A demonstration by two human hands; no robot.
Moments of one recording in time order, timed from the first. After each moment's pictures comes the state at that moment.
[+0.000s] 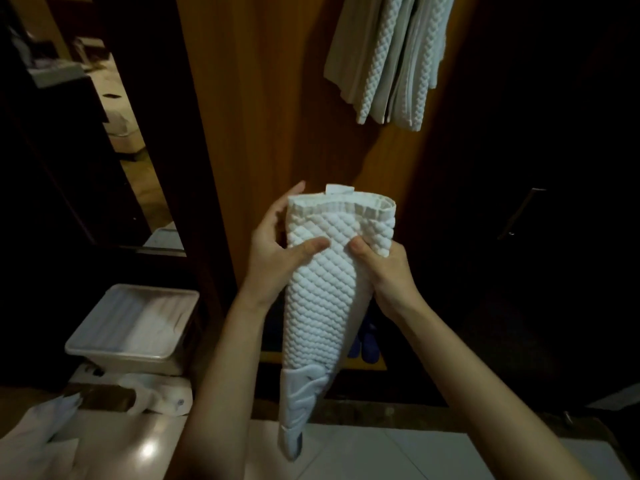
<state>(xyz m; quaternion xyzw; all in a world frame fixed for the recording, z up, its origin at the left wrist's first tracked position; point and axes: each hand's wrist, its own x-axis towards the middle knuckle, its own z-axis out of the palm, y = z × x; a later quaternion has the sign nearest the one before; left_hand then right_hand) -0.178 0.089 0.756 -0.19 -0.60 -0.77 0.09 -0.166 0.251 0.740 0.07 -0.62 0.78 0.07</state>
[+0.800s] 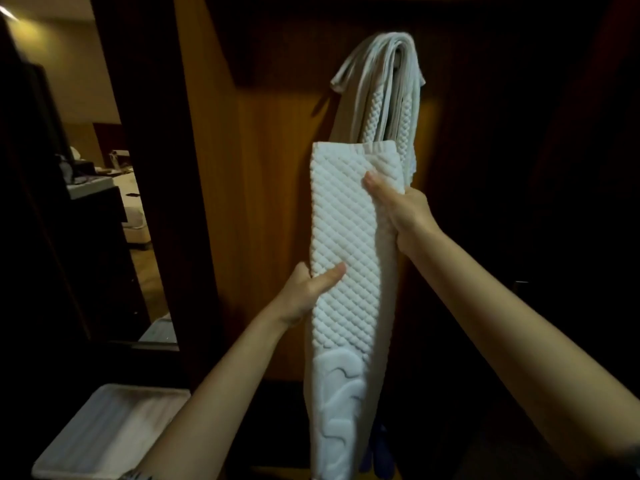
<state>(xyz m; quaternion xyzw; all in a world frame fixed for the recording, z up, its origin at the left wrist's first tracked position) -0.258 0.122 0.826 -0.25 -0.61 -0.75 -0.08 -0.257 0.282 0.929 0.06 -0.61 0.77 0.19</state>
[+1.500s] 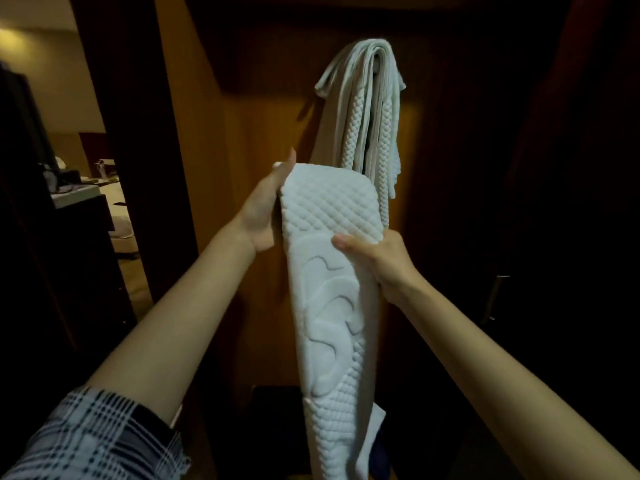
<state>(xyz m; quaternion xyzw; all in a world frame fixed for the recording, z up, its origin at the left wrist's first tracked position) -0.267 0.114 0.936 -0.24 -0.56 -0.78 -0.12 -0.231 0.287 0.870 0.15 -0.64 0.74 0.14</state>
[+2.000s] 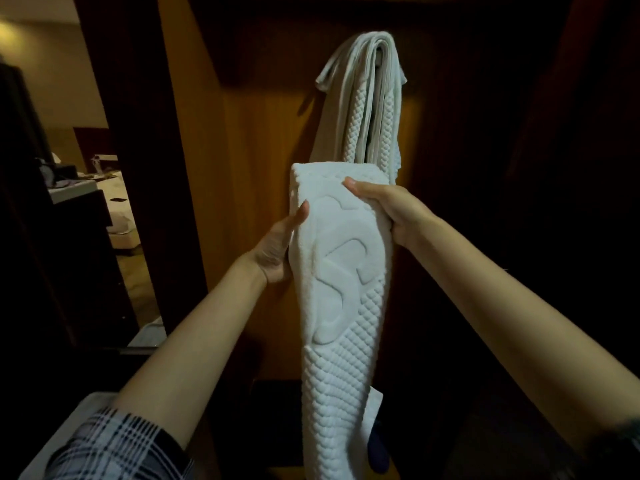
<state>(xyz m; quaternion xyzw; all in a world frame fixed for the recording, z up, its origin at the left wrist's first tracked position) -0.258 0.115 0.883 -0.30 -0.52 -0.78 -0.19 -0.255 0.297 0.930 0.05 -0.67 0.74 0.01</state>
